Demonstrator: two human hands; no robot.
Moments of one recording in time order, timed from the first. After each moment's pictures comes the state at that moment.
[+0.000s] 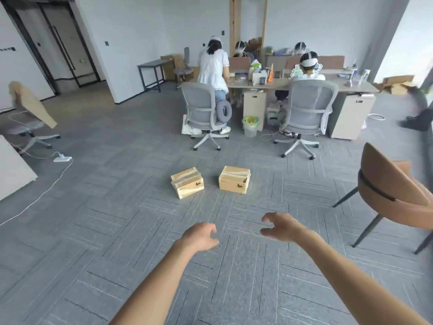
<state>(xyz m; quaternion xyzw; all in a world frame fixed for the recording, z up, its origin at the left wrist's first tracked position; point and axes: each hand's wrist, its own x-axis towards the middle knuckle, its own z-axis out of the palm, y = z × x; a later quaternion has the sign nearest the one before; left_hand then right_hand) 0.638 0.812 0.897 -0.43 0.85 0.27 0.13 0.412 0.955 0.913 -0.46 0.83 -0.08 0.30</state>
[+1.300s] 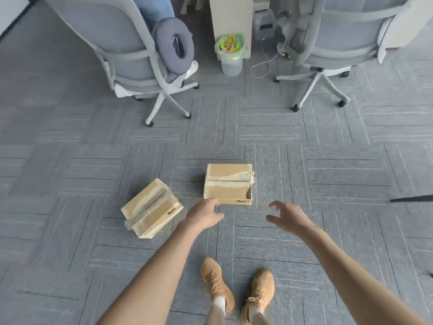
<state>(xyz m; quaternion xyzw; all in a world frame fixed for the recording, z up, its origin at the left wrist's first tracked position) -0.024 0.029 0.653 -0.38 0.83 0.32 0.26 -0.185 0.230 0.639 -0.29 0.85 -0.12 0.42</state>
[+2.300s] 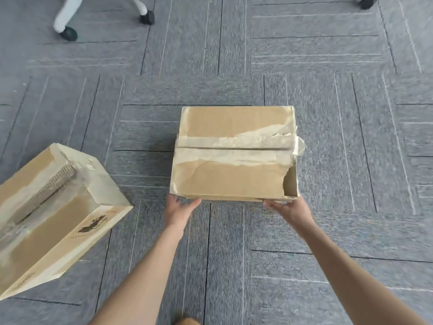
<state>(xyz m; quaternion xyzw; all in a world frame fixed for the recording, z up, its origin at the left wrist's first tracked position) -0.052 -0.142 -0.034 -0.63 0.56 0.53 0.01 -0.260 0.093 -0.058 -0.06 0.83 -0.32 0.45</state>
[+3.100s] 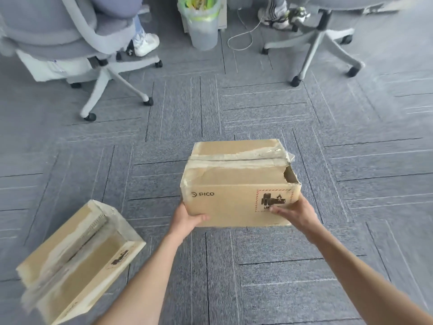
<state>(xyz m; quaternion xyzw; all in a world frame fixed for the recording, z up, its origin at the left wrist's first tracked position) -0.102 -0.128 0.195 -0.48 0.70 0.52 0.07 -0.288 0.131 0.185 -0.09 0.84 -0.42 0.34</state>
